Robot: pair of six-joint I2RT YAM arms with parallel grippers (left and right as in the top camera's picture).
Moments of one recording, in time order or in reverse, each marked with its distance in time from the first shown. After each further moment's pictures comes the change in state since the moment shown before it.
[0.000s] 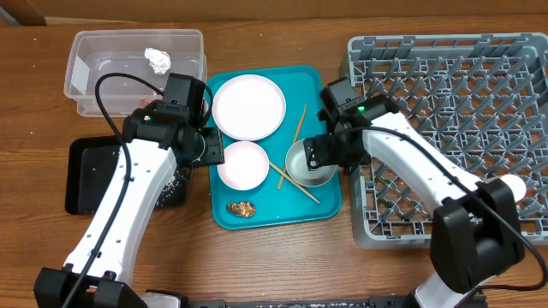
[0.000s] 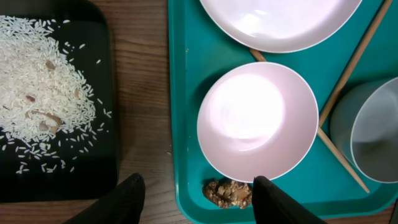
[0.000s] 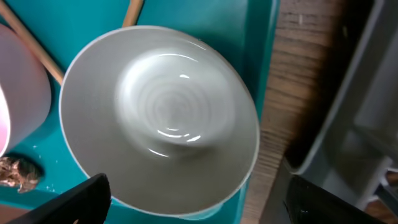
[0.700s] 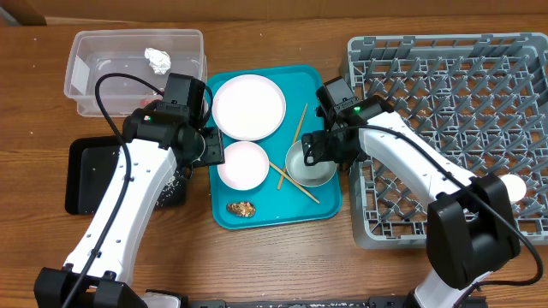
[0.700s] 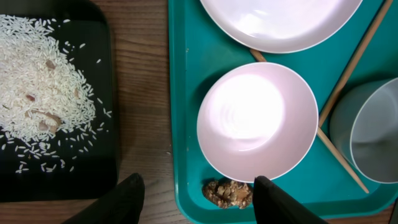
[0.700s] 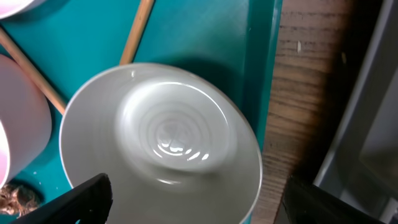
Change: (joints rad) left arm 0.000 0.000 0.000 0.000 0.000 -0.003; right arm 0.003 0.021 -0.002 0.076 0.018 0.032
